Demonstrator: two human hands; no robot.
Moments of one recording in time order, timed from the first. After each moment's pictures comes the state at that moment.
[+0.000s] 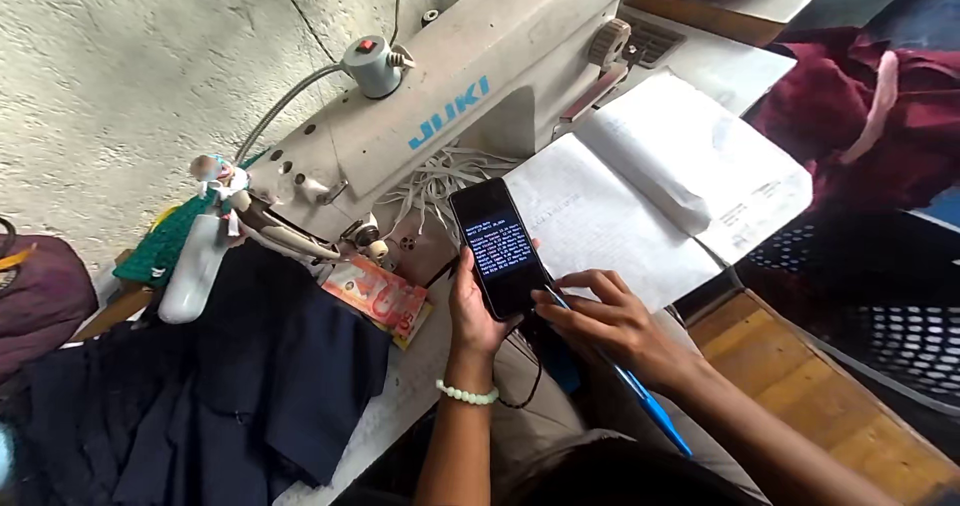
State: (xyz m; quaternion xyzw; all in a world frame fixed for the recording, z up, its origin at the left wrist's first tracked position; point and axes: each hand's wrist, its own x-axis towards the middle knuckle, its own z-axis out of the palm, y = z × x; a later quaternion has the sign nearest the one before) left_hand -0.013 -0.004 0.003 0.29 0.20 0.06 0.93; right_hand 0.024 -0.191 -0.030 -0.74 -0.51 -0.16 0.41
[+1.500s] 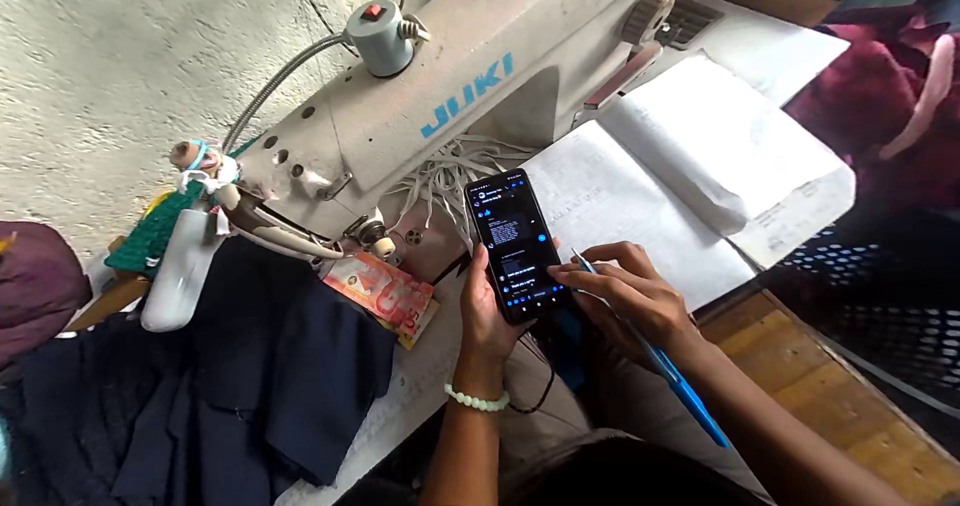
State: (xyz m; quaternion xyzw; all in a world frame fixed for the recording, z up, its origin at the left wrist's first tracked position) left_hand -0.015 -0.003 0.003 0.27 0.18 0.03 0.94; right_hand 0.042 -0.177 -0.014 -0.73 -0.46 -0.16 0.48
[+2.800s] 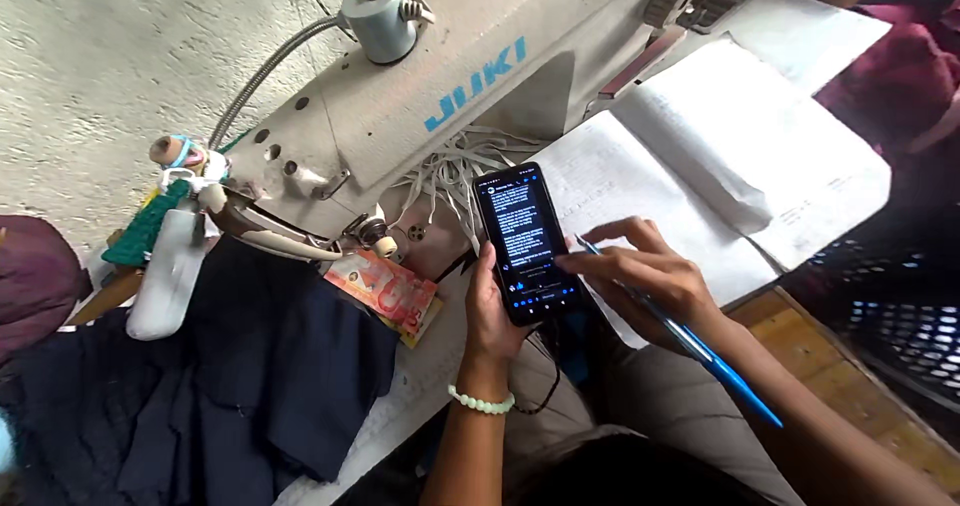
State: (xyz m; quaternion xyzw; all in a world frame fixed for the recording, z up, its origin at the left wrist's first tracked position) left_hand -0.017 -0.002 0.002 0.29 0.19 0.04 0.94; right_hand 0.067 -0.179 -0.011 -0.72 -0.48 -0.12 0.49
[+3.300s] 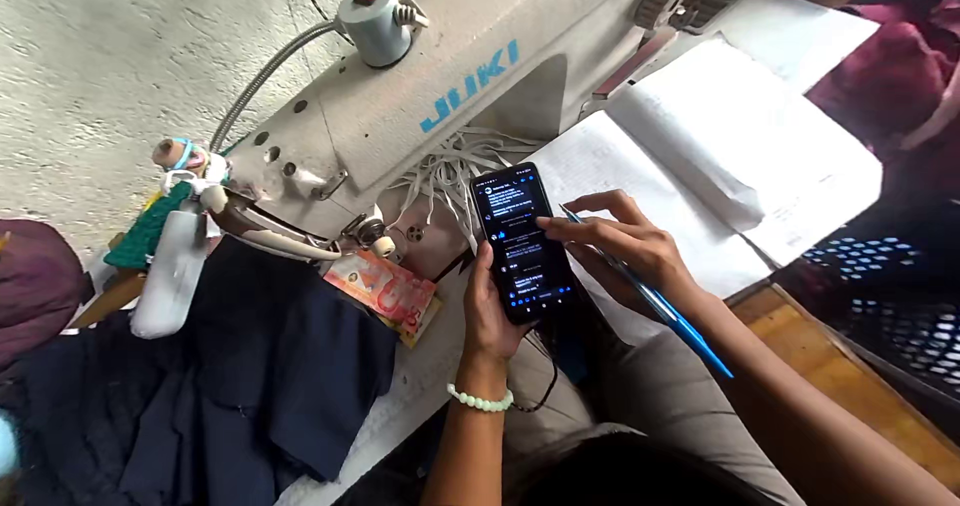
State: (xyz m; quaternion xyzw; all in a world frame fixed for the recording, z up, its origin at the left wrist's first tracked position) left_hand -0.018 -0.003 0.002 0.30 0.20 0.04 0.93; right_hand 0.086 -0.163 -0.006 -0.72 -0.48 -0.15 0.48
